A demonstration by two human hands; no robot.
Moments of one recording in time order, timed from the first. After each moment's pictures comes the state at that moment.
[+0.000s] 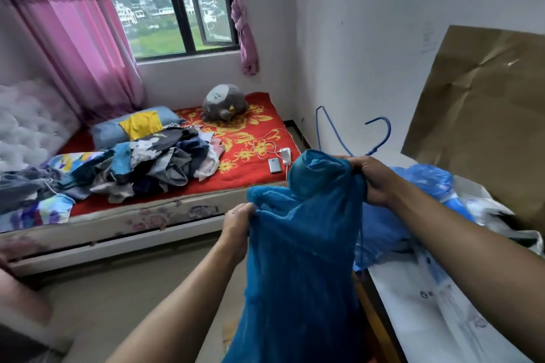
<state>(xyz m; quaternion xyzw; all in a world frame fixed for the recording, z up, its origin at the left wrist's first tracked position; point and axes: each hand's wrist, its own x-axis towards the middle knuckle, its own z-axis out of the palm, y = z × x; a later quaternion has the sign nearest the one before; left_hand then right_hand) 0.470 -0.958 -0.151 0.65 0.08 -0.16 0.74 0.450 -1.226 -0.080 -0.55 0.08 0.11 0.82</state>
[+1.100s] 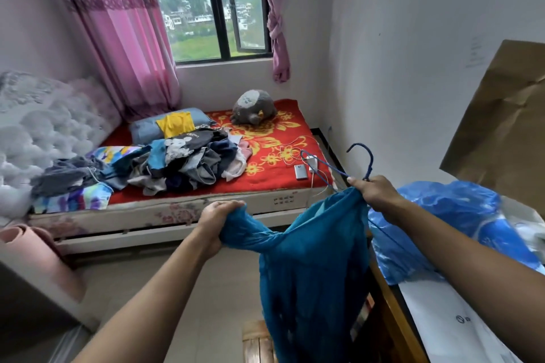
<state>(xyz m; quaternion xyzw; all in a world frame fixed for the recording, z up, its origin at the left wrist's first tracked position) 0.478 -0.841 -0.123 0.65 0.14 -0.13 0.74 0.459 -1.163 -0.095 -0.82 0.20 -0.04 0.53</state>
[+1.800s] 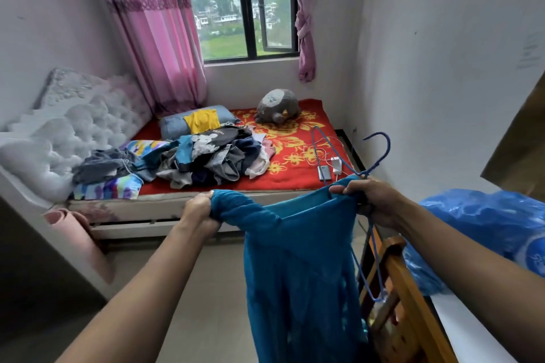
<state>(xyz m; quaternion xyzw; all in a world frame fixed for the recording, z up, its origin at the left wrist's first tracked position) 0.497 -0.766 -0.099 0.44 0.26 -0.07 0.86 0.472 -1.100 -0.088 -0.64 0.07 0.12 0.76</state>
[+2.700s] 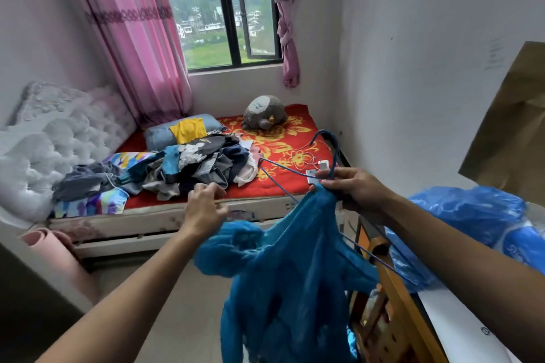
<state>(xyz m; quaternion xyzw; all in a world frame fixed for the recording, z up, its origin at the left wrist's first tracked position) 0.491 -0.790 -0.085 0.96 -0.01 0.10 0.24 0.459 -1.105 -0.062 -0.70 0.00 0.08 0.71</state>
